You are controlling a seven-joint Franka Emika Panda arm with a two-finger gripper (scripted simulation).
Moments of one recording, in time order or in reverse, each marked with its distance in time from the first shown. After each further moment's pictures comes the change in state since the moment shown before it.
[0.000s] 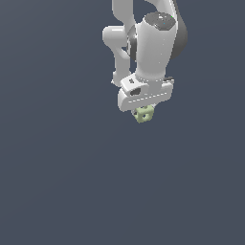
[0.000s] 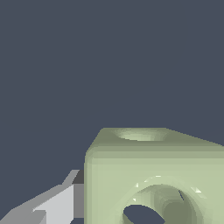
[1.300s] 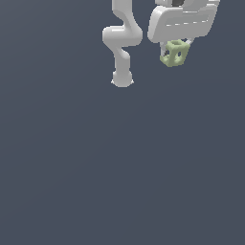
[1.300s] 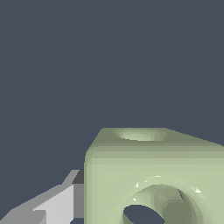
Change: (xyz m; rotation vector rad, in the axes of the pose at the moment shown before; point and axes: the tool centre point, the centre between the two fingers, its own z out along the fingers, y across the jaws) arm -0.063 -0.118 -0.182 0.002 0.002 -0.001
